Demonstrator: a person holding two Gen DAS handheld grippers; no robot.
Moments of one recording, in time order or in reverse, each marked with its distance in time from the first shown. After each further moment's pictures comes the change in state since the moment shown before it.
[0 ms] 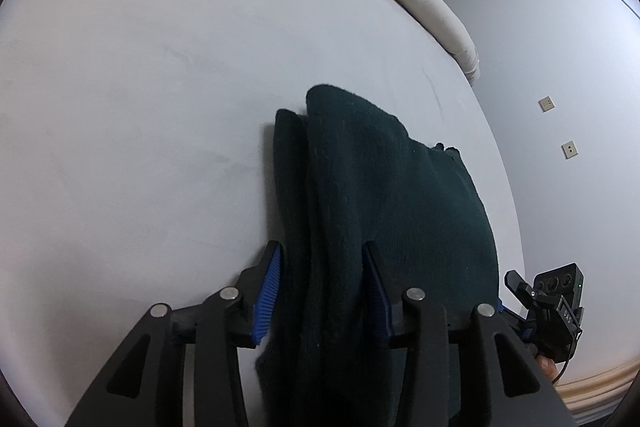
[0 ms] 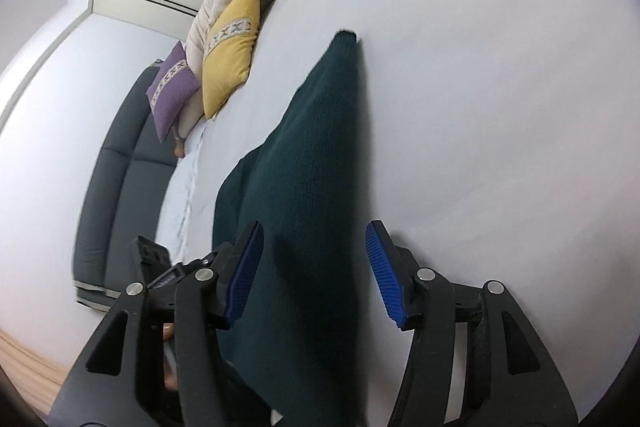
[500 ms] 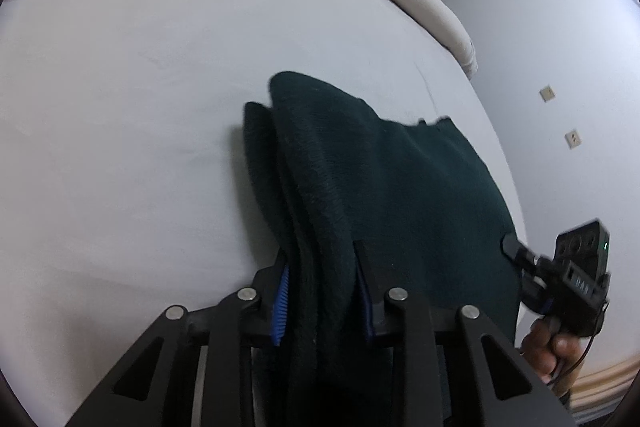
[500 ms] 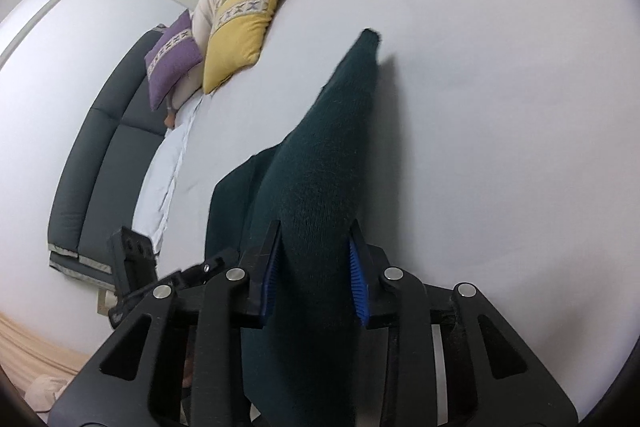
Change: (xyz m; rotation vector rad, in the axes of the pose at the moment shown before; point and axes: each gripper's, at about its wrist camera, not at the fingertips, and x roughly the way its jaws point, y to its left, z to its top) left arm 0.007 -0.034 -0.009 0.059 -0.017 0.050; right arm 0.020 0.056 0.027 -0.145 0.042 -0.092
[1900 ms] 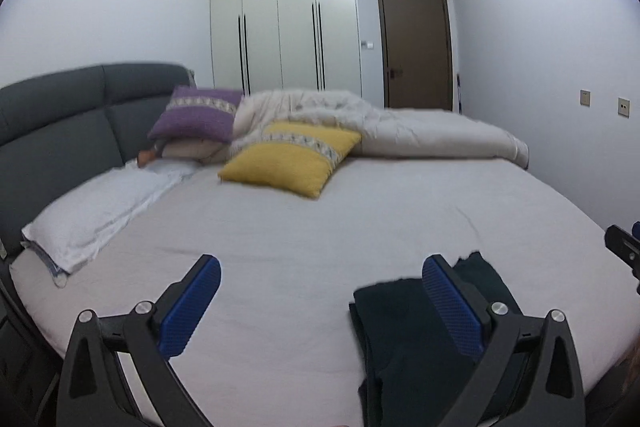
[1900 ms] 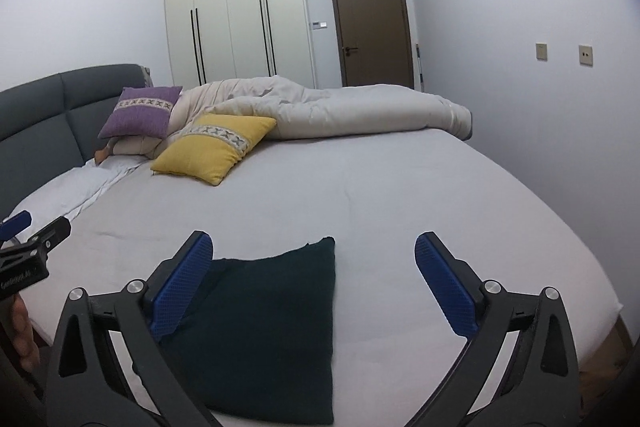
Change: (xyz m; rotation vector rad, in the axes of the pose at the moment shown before) left arm -0.186 -0.116 -0.052 0.365 -0.700 0.539; right arm -0.199 0.175 -0.117 -0.522 -0.635 -0.474
